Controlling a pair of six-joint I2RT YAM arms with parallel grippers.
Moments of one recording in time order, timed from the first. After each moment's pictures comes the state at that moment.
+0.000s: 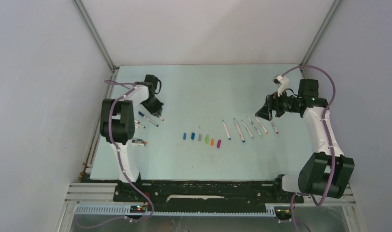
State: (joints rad) left arm -0.12 2.02 1.45 -0.77 -0.13 -0.90; right arm -0.18 1.34 1.12 -0.75 -0.90 -0.44
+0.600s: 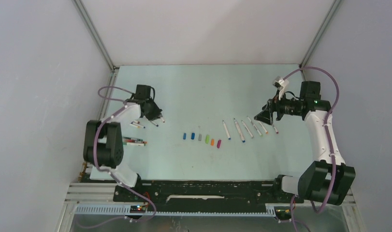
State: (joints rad) left arm -0.12 1.71 1.08 -0.45 0.00 -0.74; right arm -0.18 1.29 1.12 -0.82 -1.03 -0.54
